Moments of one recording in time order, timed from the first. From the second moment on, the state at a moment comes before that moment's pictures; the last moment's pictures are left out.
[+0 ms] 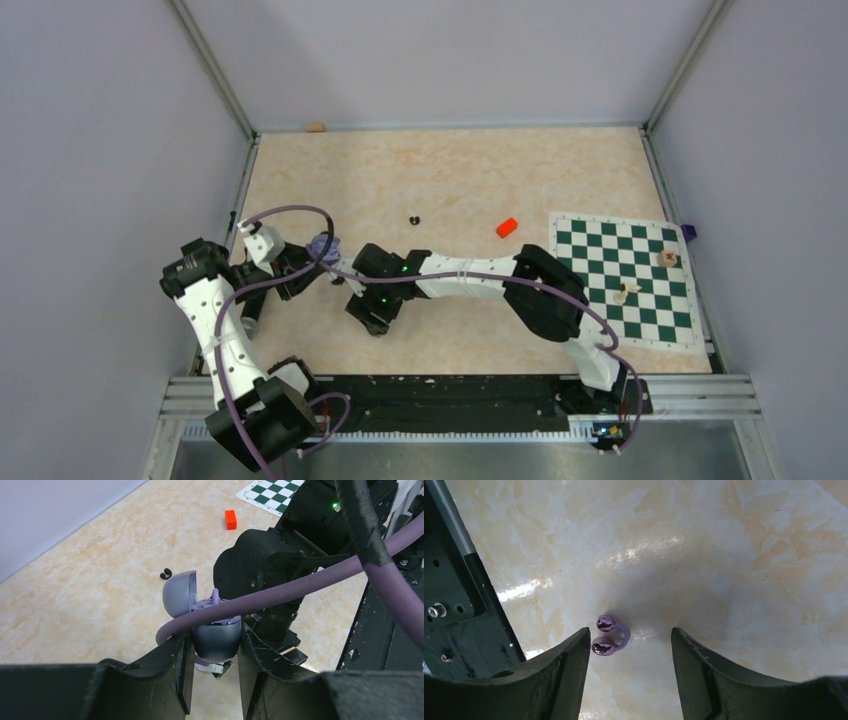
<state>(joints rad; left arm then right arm) 0.59 1.00 1.01 -1.57 1.45 1.60 1.16 2.14 1.59 -0.46 -0.24 0.00</state>
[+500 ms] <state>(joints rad) 0.59 1.00 1.01 -1.57 1.45 1.60 1.17 2.14 1.58 -0.47 -0.26 -0.06</state>
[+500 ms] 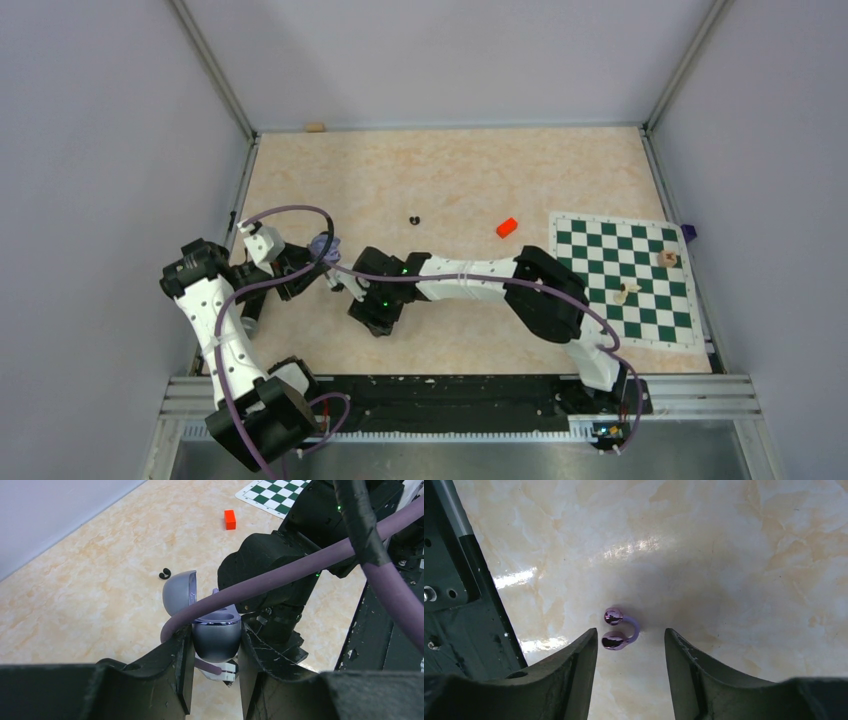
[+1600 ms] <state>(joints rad) 0.59 1.00 1.00 -1.58 1.46 1.62 0.99 2.04 1.55 -0.48 -0.11 -0.17</state>
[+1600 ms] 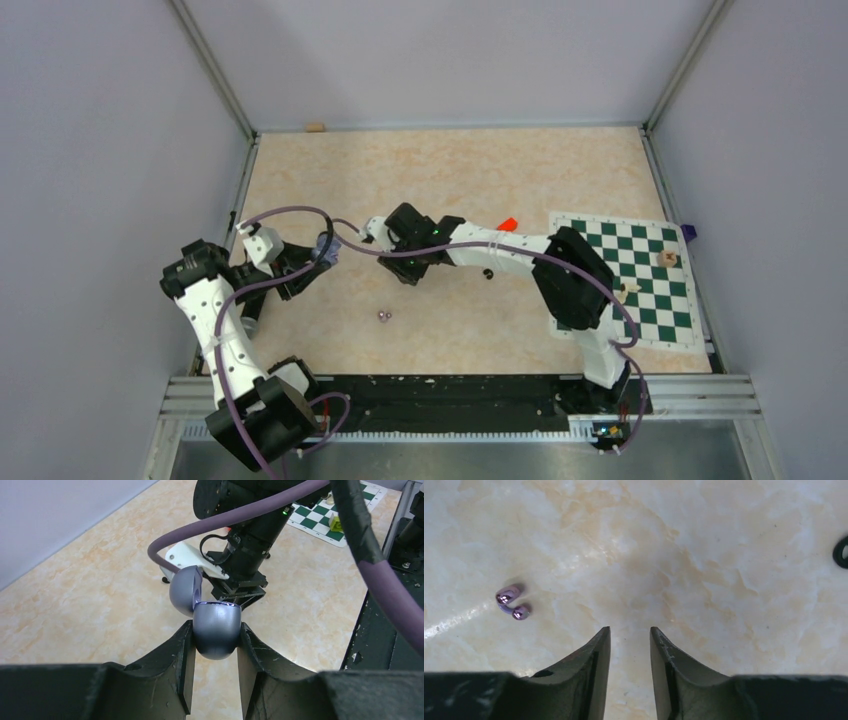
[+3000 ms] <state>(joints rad) 0.59 1.00 1.00 -1.57 1.48 1.62 1.05 2.14 1.55 -0.41 -0.43 -0.10</state>
